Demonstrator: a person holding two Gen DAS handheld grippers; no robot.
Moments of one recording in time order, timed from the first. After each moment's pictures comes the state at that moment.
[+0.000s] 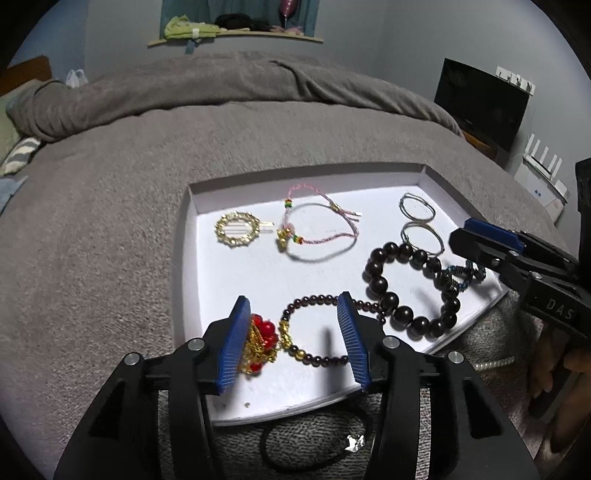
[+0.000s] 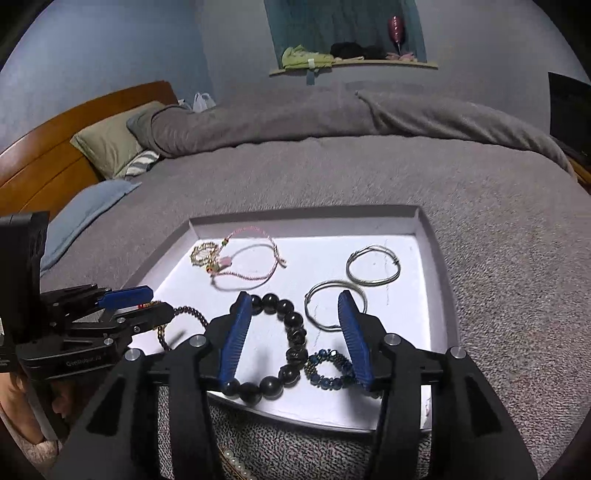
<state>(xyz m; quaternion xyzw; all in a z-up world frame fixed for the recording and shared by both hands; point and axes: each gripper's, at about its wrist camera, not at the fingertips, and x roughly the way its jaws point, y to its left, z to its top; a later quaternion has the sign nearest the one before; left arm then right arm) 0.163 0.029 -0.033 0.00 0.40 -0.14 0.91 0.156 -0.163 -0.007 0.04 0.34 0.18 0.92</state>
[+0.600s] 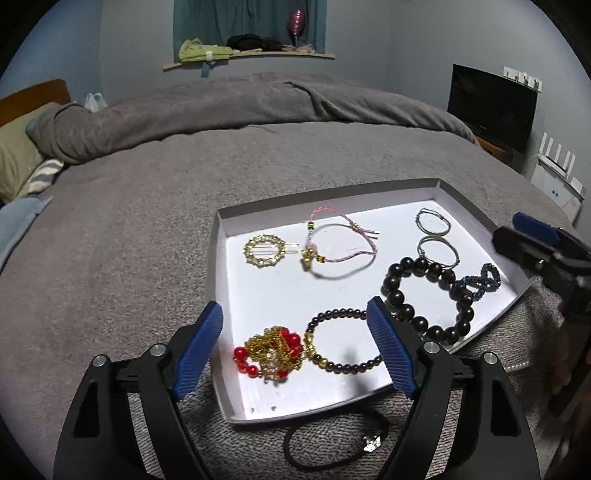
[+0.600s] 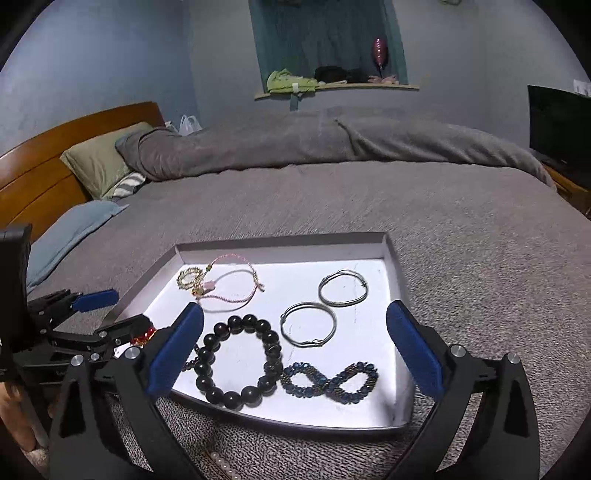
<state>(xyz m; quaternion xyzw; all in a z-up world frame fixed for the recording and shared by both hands) 0.152 0.032 -0.020 0.03 0.36 -0.09 0.93 0.142 -0.180 0.009 0.04 0.30 0.14 0.94</state>
